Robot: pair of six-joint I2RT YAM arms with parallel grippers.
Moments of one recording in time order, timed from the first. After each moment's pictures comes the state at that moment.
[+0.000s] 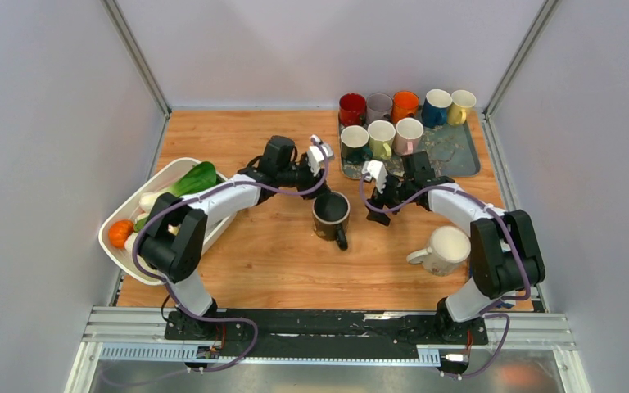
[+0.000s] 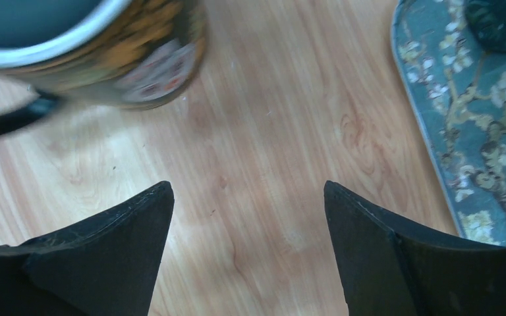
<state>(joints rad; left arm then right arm) -0.56 1.69 1.10 0.01 0.63 0.33 0.26 1.57 0.92 -0.30 -0.62 -0.78</state>
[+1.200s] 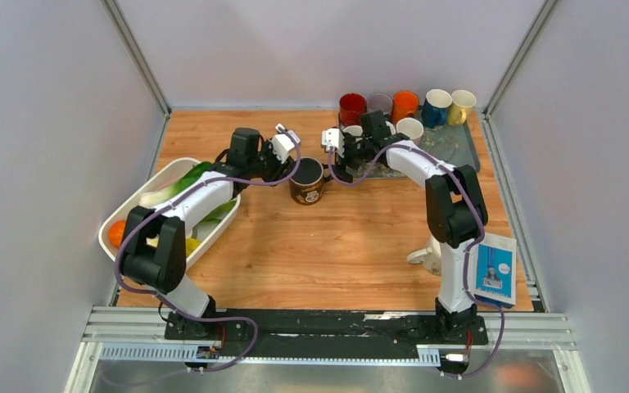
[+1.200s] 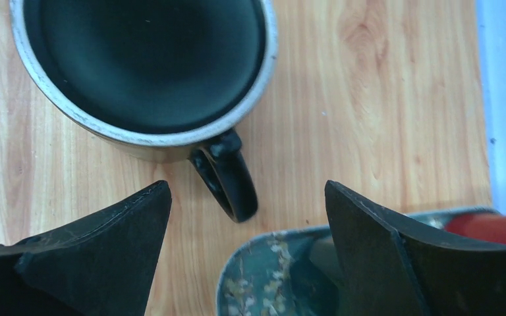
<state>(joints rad) -0.36 1.60 1.08 -0.10 0.37 0.45 0.38 2.05 1.58 -0.32 -0.74 -0.99</state>
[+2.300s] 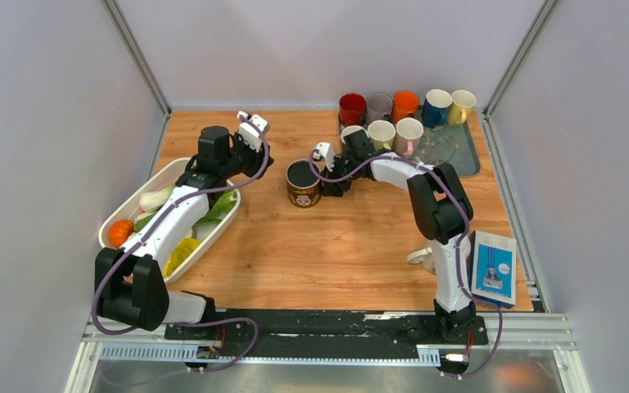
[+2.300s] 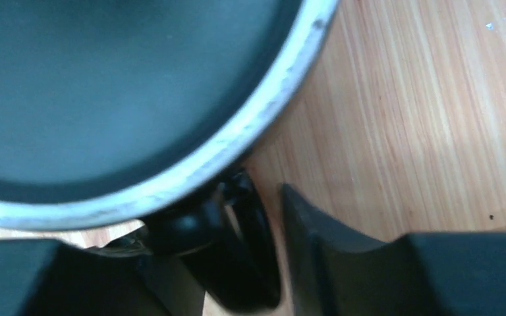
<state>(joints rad) -0.25 1.34 1.01 -0.08 0.36 0.22 0.46 2.15 1.52 -0.30 -0.63 -0.63</state>
